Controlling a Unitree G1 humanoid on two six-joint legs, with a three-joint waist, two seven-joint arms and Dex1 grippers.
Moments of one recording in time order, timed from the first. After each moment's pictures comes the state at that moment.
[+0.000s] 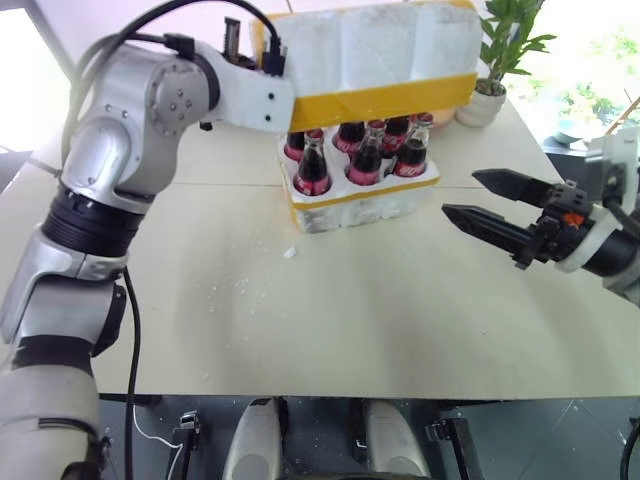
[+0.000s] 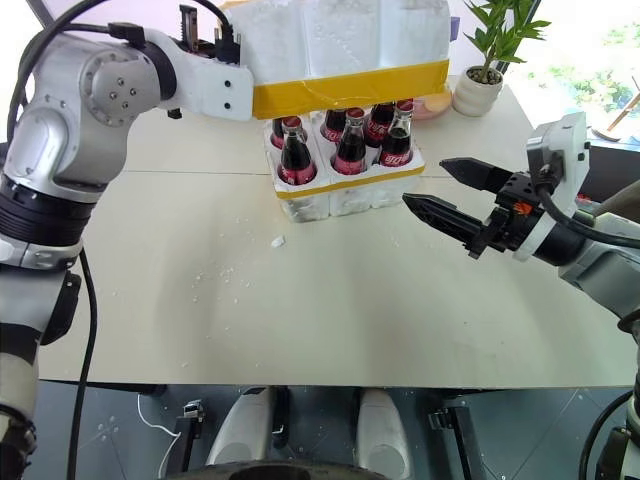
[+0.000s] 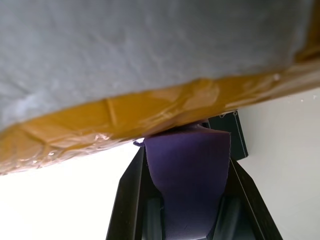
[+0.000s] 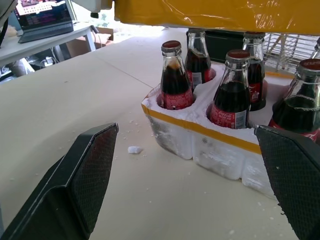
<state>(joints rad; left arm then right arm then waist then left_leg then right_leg) -1.20 0.75 -0.37 0.11 0.76 0.10 -0.95 -0.27 -0.92 -0.51 -0.53 1.16 0.91 0.53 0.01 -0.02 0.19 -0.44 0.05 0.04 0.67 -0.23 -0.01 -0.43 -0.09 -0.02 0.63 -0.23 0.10</state>
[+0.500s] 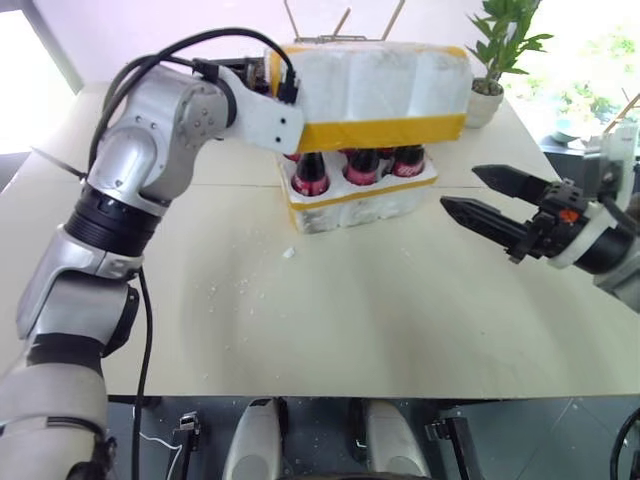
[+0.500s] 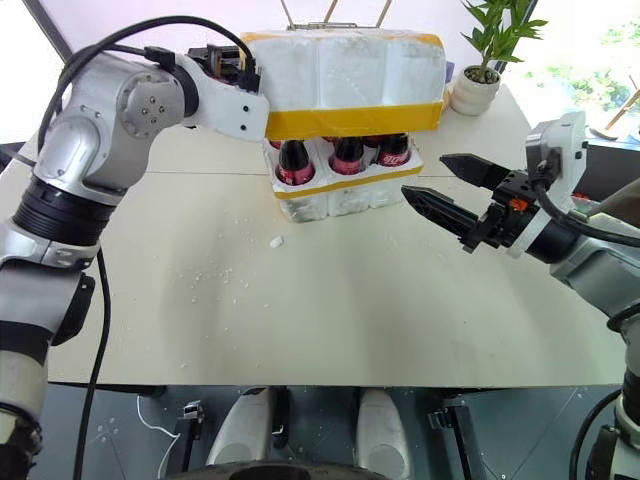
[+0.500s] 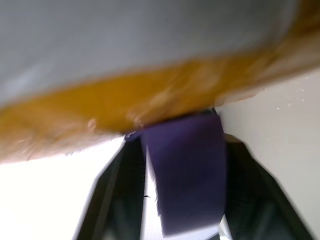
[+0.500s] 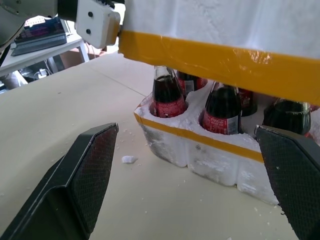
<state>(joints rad) -1.20 0.67 -0.42 0.23 0.80 0.03 -0.92 -0.27 -0.88 -0.49 -0.52 1.15 0.88 0.48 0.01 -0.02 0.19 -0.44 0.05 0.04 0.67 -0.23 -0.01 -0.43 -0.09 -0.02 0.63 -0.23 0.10</state>
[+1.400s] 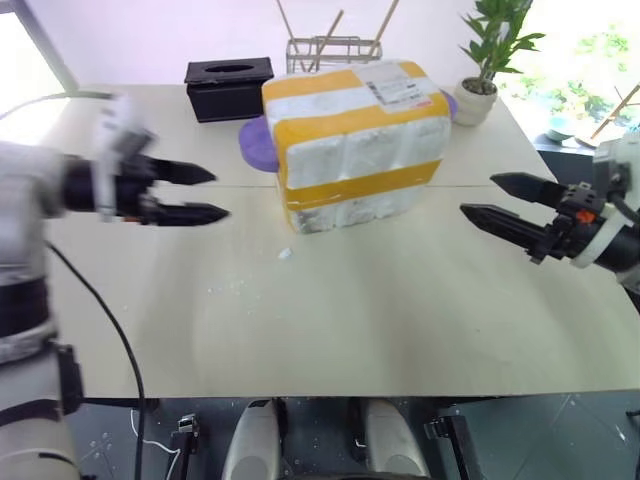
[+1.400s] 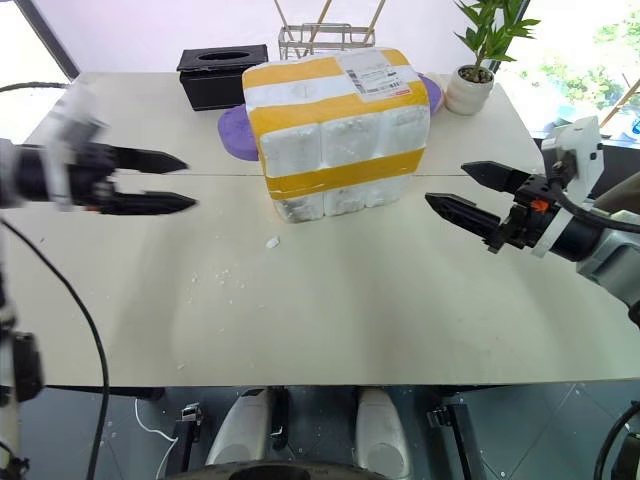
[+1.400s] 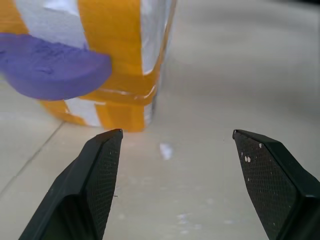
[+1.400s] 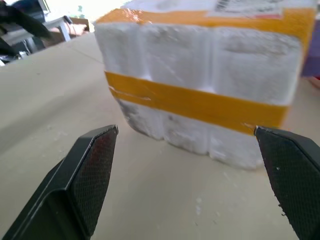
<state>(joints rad) -0.77 0.98 0.31 0.01 -0.30 1.02 -1.58 -0.26 -1.01 -0.47 -0.35 1.02 0.85 0.70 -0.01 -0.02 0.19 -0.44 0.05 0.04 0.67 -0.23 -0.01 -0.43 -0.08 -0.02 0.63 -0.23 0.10</state>
